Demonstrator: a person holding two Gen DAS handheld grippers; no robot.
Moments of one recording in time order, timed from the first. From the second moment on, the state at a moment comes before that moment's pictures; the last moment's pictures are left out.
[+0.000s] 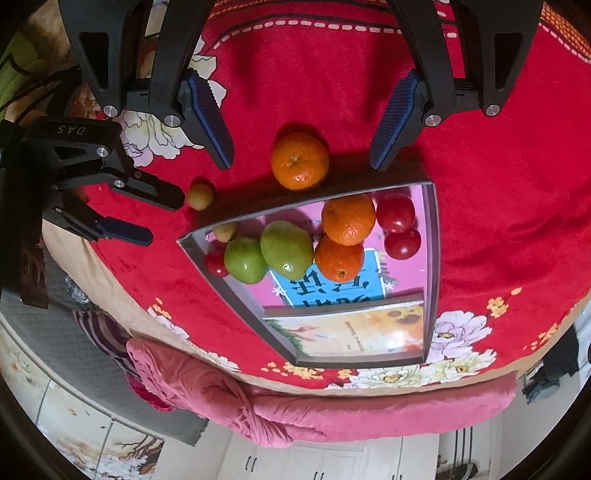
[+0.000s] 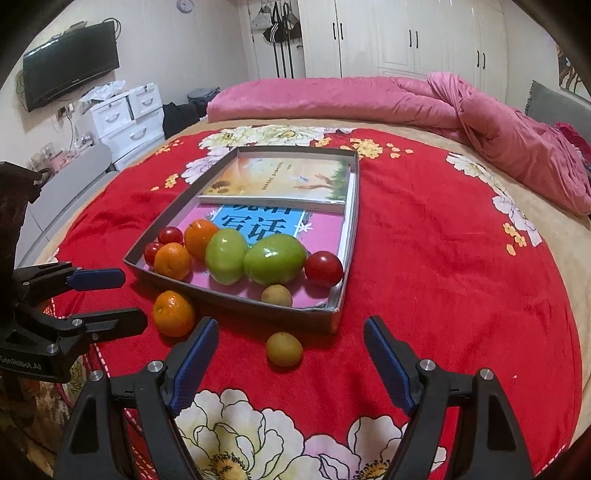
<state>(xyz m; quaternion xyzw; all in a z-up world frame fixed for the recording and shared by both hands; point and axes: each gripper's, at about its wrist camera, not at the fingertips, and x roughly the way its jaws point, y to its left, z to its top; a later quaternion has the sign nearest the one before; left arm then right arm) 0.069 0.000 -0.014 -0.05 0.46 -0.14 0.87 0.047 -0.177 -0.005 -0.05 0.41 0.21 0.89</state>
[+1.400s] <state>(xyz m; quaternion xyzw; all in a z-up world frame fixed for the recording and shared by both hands) 0.092 -0.018 -0.048 -0.03 0.49 -0.13 0.86 0.040 -0.153 -0.024 -0.07 0.43 0.29 0.85</state>
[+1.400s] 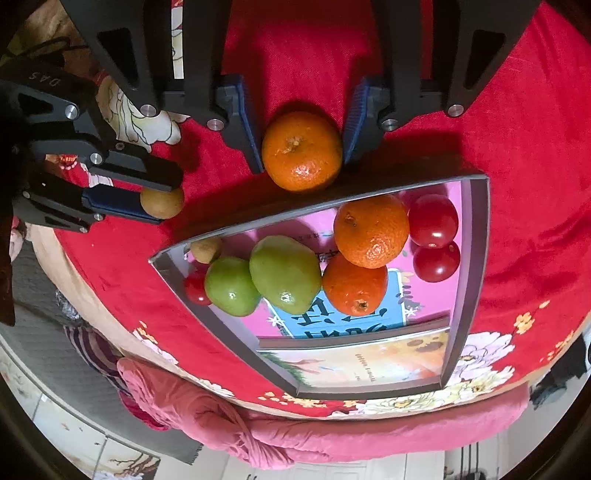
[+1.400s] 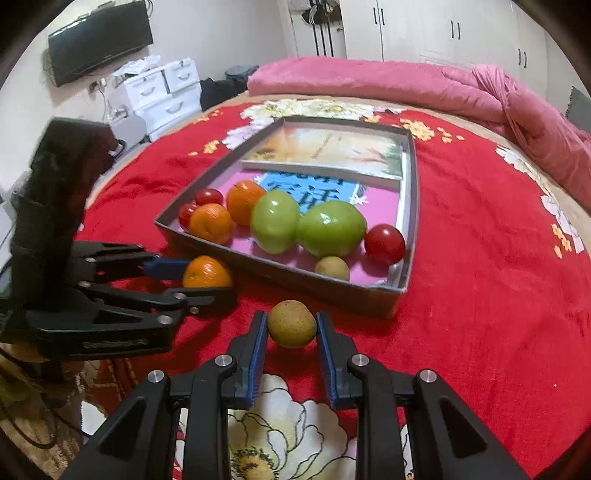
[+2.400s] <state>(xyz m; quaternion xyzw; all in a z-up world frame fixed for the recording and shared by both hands) 0.085 -0.018 0.018 -0.05 0.43 -0.12 0.89 0.040 -0.166 0.012 -0.03 0.36 0.31 0.88</state>
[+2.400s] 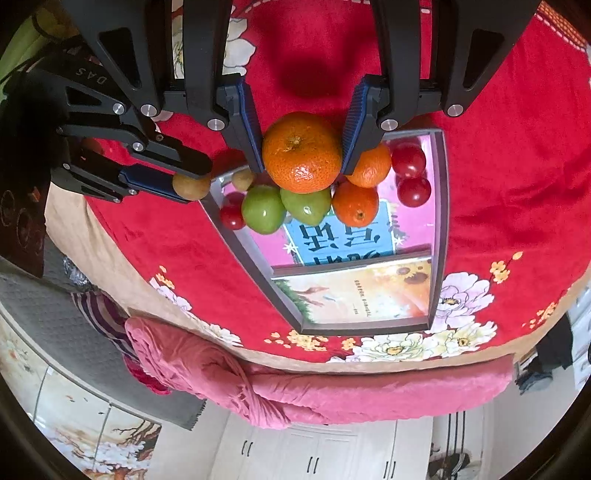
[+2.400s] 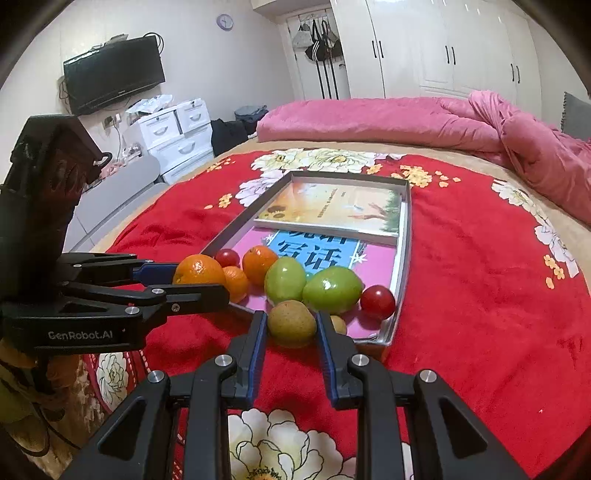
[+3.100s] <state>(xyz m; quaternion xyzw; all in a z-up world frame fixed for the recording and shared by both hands) 0.101 -0.042 0.018 -0.04 0.44 -0.12 0.89 0.065 -0.197 0.025 0.00 0.34 0.26 0.90</state>
